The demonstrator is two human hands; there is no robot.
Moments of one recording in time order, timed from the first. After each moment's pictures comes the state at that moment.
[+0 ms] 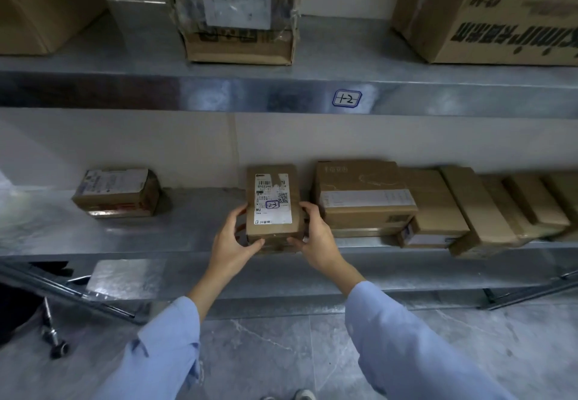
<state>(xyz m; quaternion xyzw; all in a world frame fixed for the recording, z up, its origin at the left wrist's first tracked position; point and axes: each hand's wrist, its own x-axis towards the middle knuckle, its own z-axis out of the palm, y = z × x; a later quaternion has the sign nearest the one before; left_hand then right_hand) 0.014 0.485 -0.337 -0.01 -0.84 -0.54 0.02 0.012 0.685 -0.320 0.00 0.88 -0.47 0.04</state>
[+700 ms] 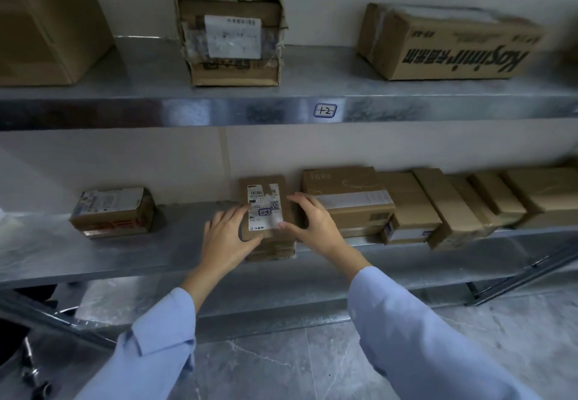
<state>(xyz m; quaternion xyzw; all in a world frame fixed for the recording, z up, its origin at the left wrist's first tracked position) 0.007 0.481 -0.292 -0.10 -0.96 -0.25 0.07 0.017 0.695 -0.264 -0.07 0.92 -0.38 -0.05</state>
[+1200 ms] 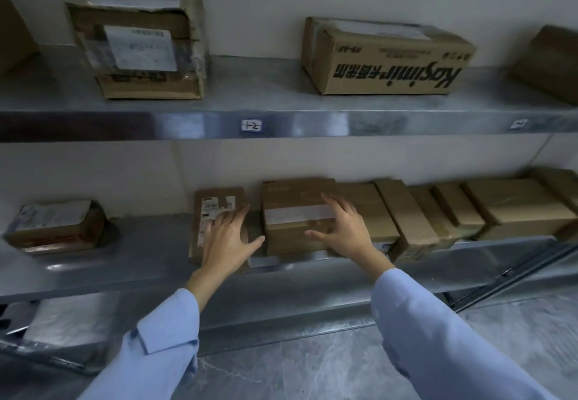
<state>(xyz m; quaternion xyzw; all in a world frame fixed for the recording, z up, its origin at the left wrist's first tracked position) -0.011 0.583 -0.290 -0.11 -0.97 -0.21 0.08 0.014 0.848 -0.258 0.03 0.97 -0.24 -0.05</state>
